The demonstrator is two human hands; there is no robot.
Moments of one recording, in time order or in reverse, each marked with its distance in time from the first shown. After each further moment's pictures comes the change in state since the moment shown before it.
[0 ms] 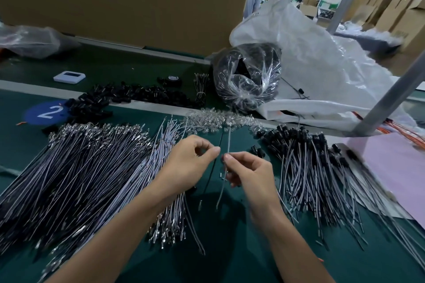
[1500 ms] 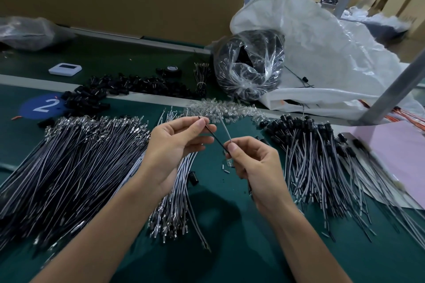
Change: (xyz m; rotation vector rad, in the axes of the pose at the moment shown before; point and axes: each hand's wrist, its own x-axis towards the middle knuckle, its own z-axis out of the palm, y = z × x) left_hand -0.009 0.012 -0.018 -0.789 0.053 -0.133; right_hand -0.003 -0.012 0.000 0.066 -0.077 -0.073
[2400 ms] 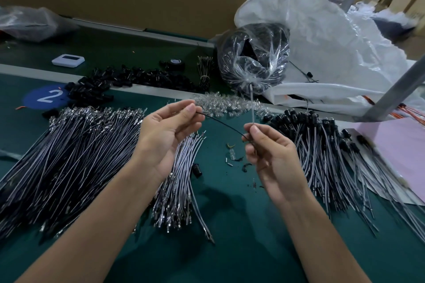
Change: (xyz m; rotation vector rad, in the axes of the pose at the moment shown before) left_hand 0.005 0.008 -0.013 -0.261 0.090 -0.018; right_hand 0.005 -0.007 -0.014 0.381 -0.025 0.095
